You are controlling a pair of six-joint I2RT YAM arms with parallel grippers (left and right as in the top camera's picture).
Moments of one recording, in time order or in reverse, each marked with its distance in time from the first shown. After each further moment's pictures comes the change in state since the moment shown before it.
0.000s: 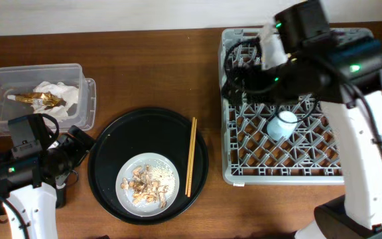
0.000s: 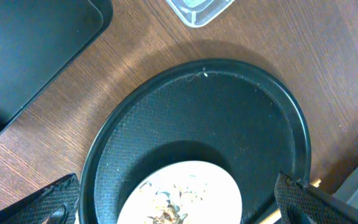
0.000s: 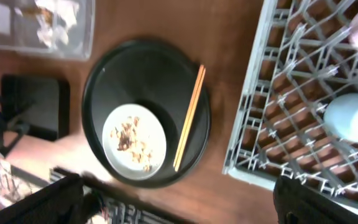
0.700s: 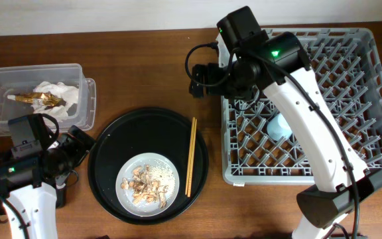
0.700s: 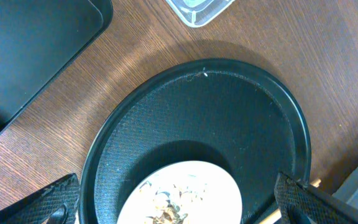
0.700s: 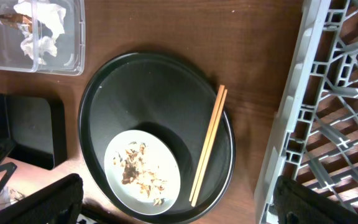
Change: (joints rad) left arm 0.000 0.000 0.000 0.000 0.000 0.000; right arm 0.093 0.136 -0.149 0.266 0.019 0.135
